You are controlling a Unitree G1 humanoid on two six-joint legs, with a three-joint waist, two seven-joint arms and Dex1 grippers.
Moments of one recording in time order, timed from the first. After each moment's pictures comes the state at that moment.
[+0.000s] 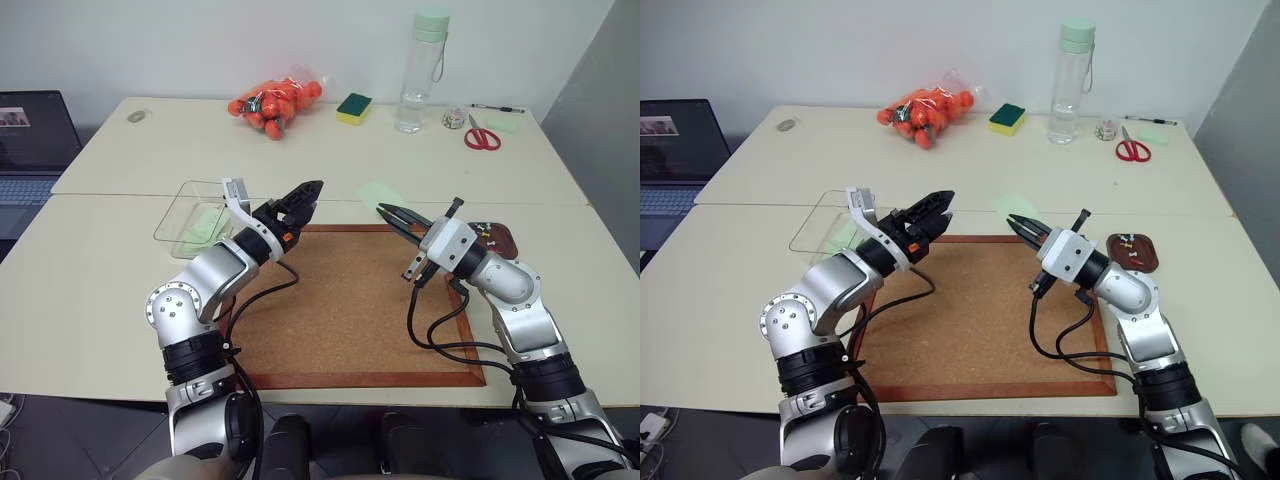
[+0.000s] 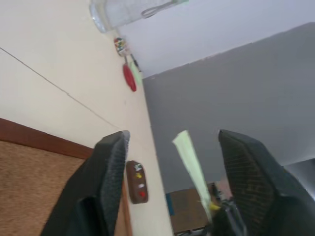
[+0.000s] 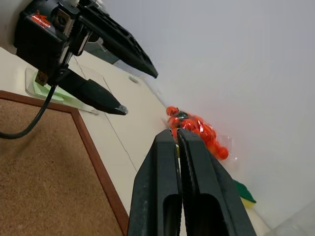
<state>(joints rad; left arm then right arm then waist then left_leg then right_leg) -0.58 0.03 0.47 -0.02 -1.56 1.04 0.30 -0.44 -0.41 0.14 -0.02 -0.02 -0.34 0.63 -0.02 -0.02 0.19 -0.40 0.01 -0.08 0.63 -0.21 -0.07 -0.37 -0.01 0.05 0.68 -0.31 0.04</state>
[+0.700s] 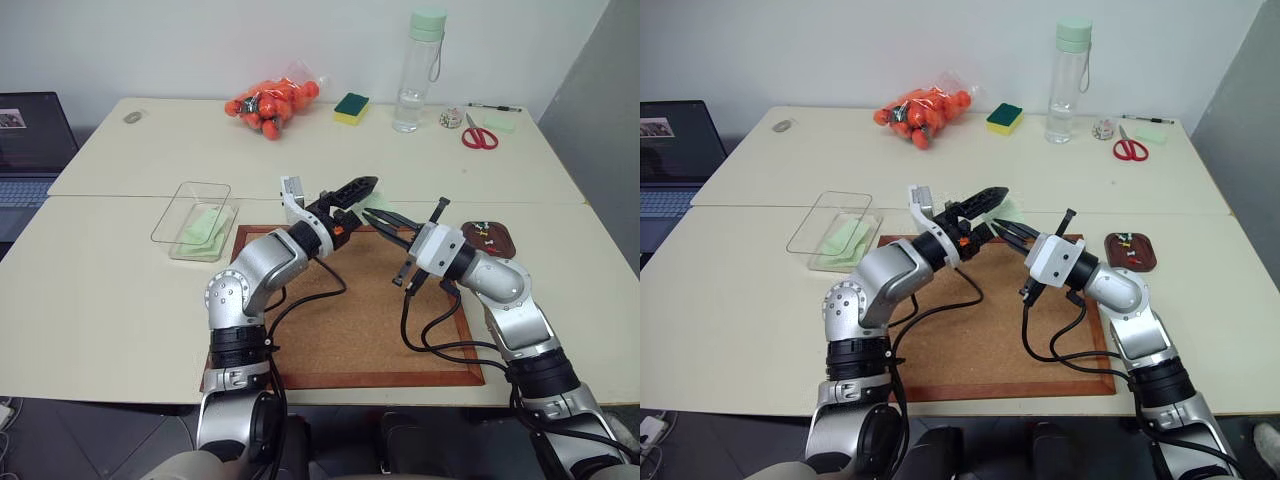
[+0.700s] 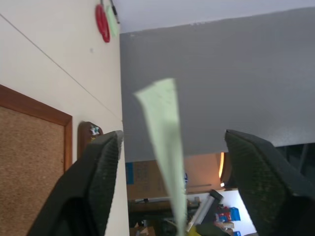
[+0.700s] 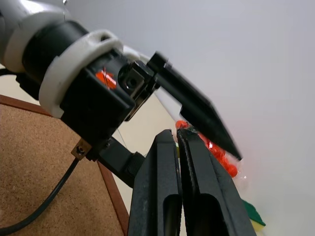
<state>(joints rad) -0.63 -0.02 0.27 0.10 -1.69 0.90 0.39 -0.45 -0.41 0.18 -0.04 -0.02 -0.36 0.64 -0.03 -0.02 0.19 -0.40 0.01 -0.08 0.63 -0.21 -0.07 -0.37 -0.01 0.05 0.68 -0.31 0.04</state>
